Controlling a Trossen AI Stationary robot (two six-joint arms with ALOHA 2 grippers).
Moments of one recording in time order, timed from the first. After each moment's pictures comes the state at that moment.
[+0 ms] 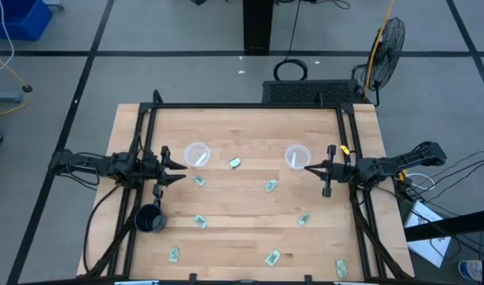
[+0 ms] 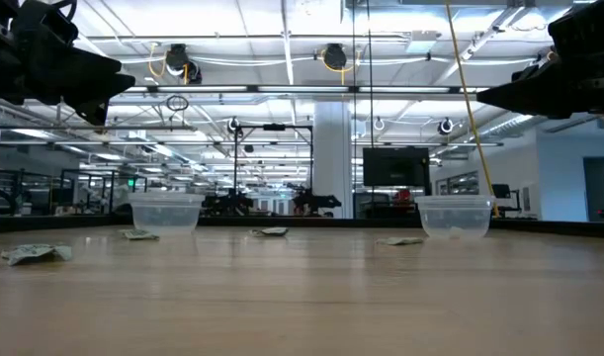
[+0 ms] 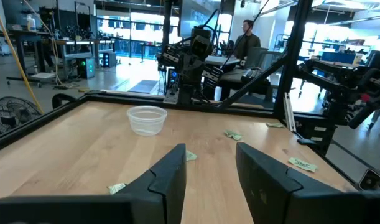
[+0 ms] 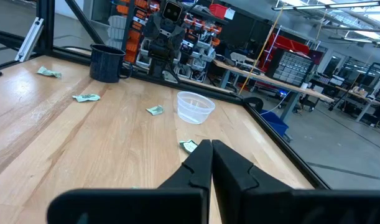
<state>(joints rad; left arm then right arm) -0.15 0.05 0.01 0.07 -0.11 -0.11 0.29 0.14 0.02 0.08 0.44 -0.27</state>
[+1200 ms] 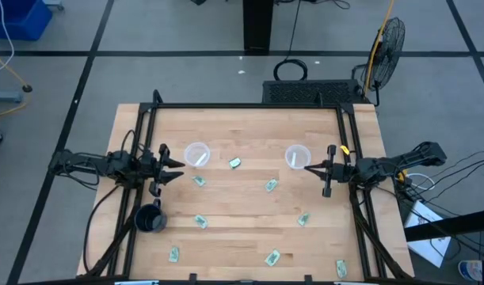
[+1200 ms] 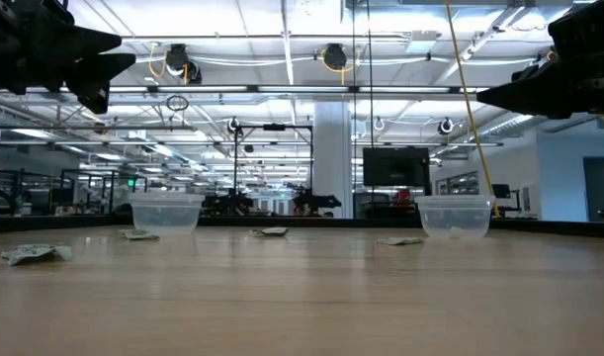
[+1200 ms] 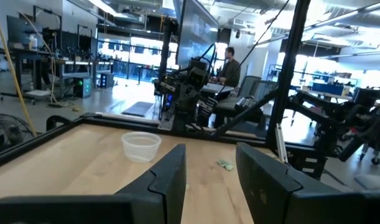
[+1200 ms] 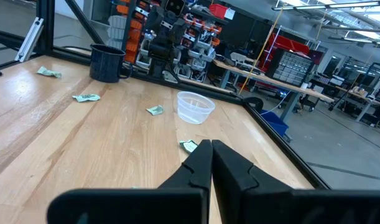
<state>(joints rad) -0.15 0.05 0.01 0.19 -0.11 -0.14 0.29 0.14 0.02 0.08 0.44 -0.27</state>
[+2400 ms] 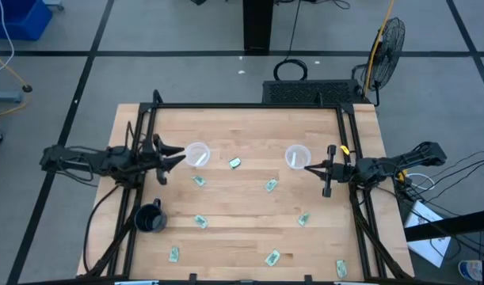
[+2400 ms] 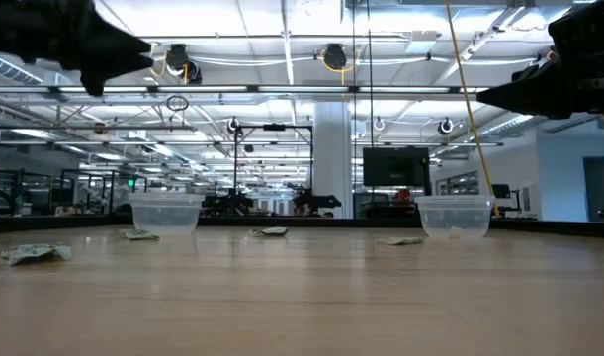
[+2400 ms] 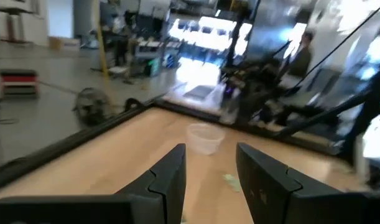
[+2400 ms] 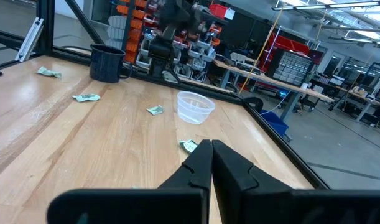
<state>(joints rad) -0.13 0.27 0.25 0.00 -0.40 -0.18 0.29 0.14 0.02 0.08 0.44 -0.27</state>
